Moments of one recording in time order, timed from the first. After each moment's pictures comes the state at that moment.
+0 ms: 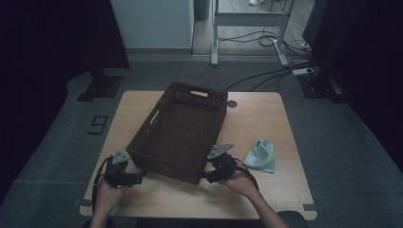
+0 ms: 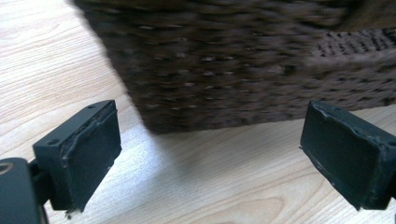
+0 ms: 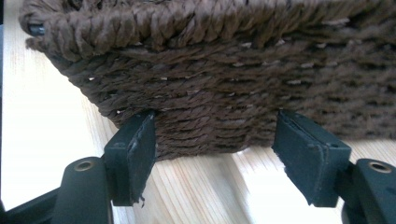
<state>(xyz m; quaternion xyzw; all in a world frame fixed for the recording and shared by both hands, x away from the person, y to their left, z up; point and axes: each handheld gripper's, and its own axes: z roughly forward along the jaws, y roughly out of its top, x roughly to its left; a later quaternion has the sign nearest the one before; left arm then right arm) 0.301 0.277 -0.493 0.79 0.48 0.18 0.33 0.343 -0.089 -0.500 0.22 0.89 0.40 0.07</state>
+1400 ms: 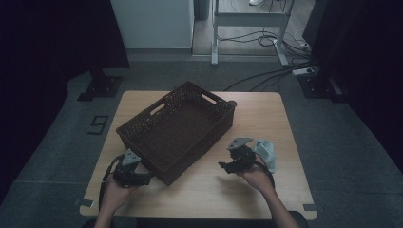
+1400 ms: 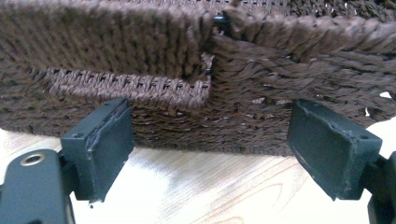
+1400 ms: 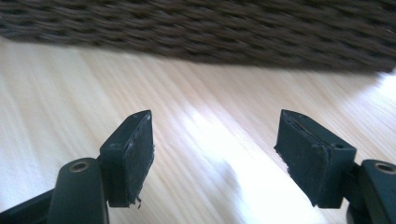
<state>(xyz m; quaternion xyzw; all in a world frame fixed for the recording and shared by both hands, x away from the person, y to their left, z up) 0.302 0.250 -0.486 0.83 0.41 0.17 0.34 0.363 -0.154 -0.493 0.30 0.88 0.34 0.14</state>
